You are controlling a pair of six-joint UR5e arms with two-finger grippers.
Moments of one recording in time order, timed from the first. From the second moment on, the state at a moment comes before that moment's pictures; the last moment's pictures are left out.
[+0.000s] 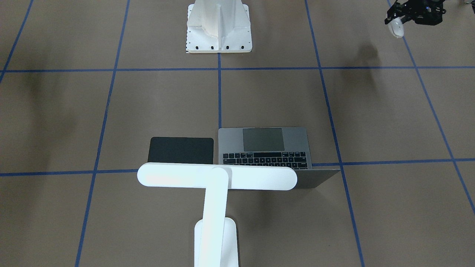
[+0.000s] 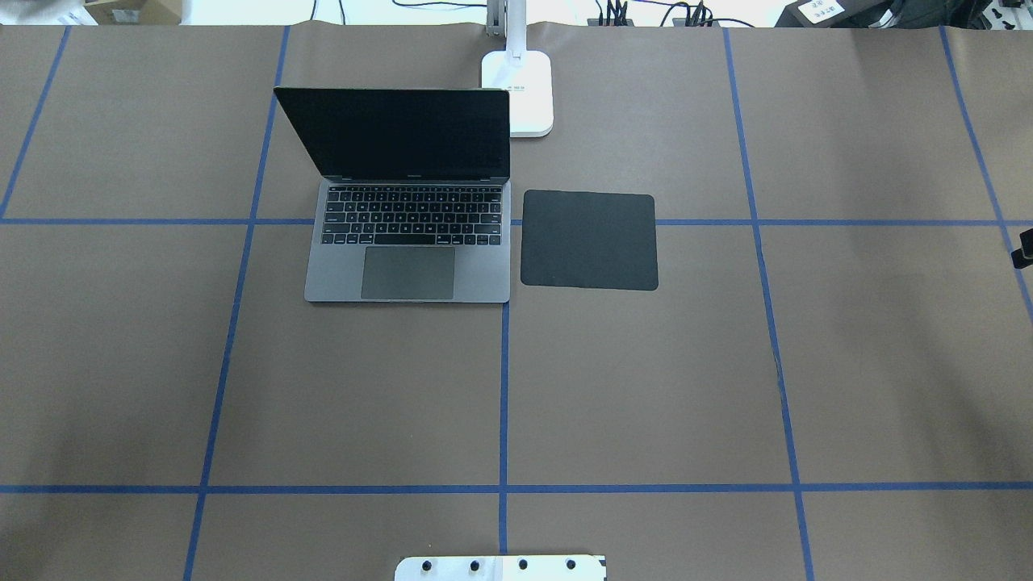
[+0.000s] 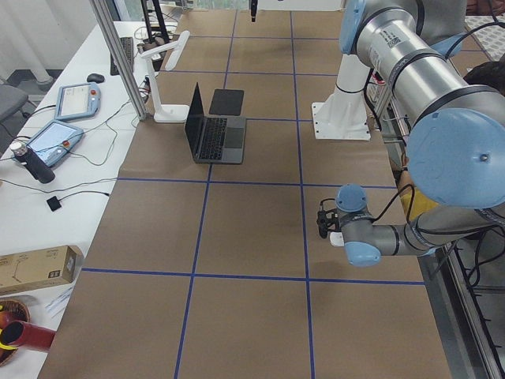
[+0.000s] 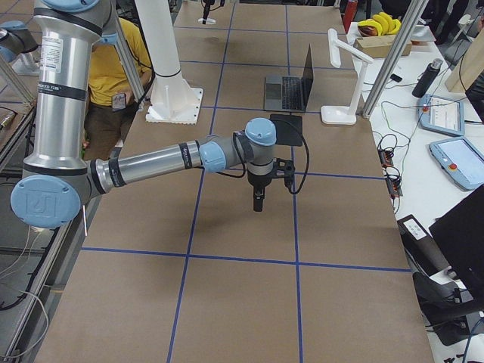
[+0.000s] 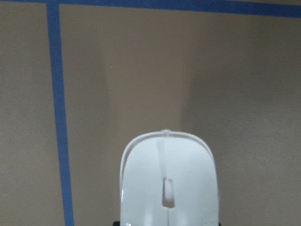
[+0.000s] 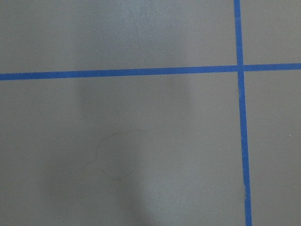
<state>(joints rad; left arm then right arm) -0.15 -0.70 -1.90 -2.98 -1.94 -1.46 1.26 -1.72 1.97 -1.50 2.23 0.48</state>
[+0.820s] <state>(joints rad) -0.45 -1.19 -2.13 -2.24 -2.06 -1.25 1.26 -1.72 1.96 -1.50 2.23 0.48</state>
